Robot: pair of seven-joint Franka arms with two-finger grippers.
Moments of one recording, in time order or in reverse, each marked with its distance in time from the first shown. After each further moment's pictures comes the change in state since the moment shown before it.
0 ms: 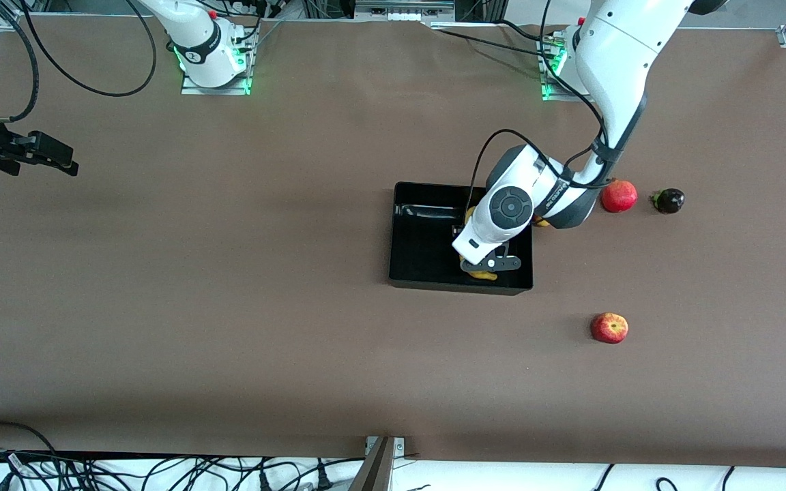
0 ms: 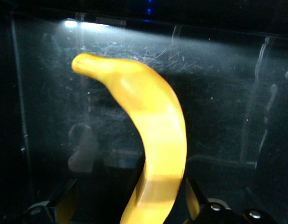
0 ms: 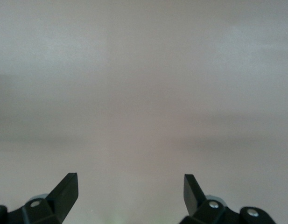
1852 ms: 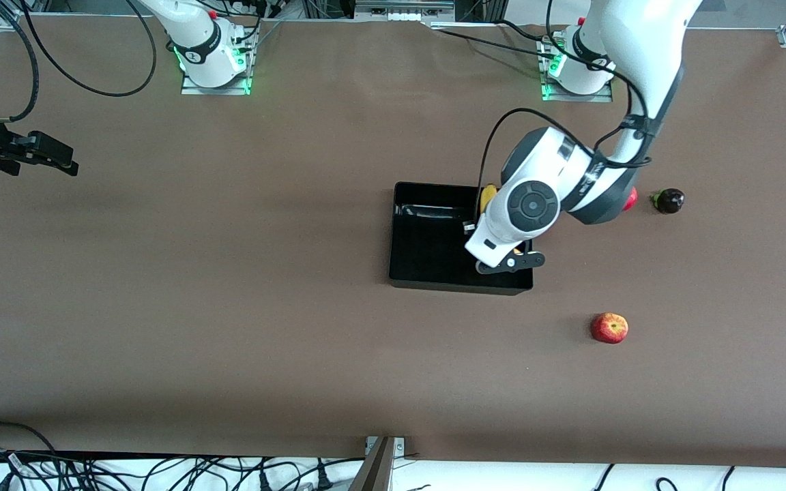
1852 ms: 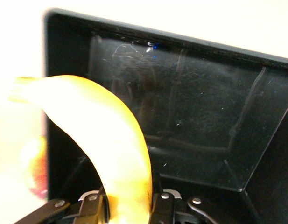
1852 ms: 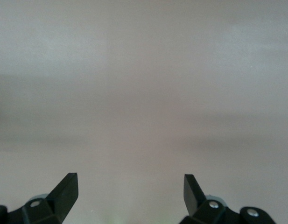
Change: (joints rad) left arm 0.039 -0.104 -0.003 0.226 -0.041 -0.425 -0.033; right arm 0.000 0.000 0.000 0.000 0.000 0.000 0.000
